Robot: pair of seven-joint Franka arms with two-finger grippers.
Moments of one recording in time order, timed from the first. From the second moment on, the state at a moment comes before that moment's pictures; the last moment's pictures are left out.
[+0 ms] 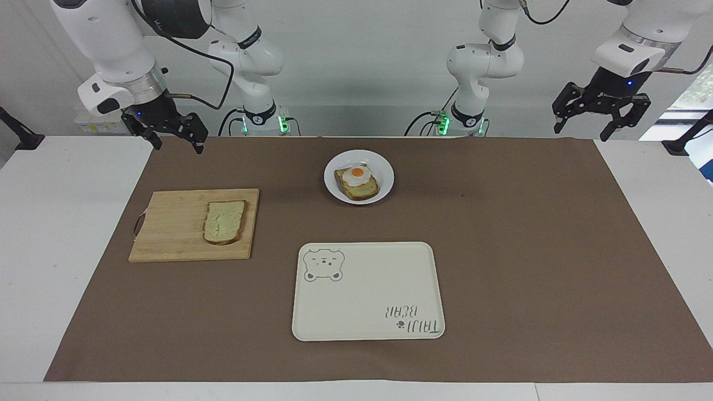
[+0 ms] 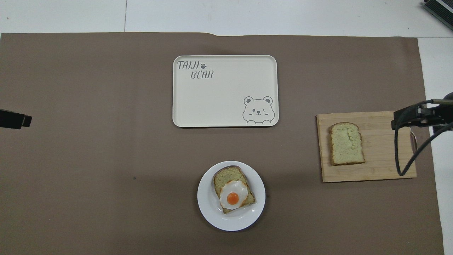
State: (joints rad) left arm -0.10 -0.05 0.07 -1.50 -0.03 1.52 0.26; right arm -0.14 0.00 0.11 -1.58 -0.03 1.49 0.09
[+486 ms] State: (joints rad) left arm -0.10 -0.05 0.07 -1.50 -0.03 1.52 0.26; right arm -0.14 -0.08 0.11 -1.73 -0.03 1.63 0.09
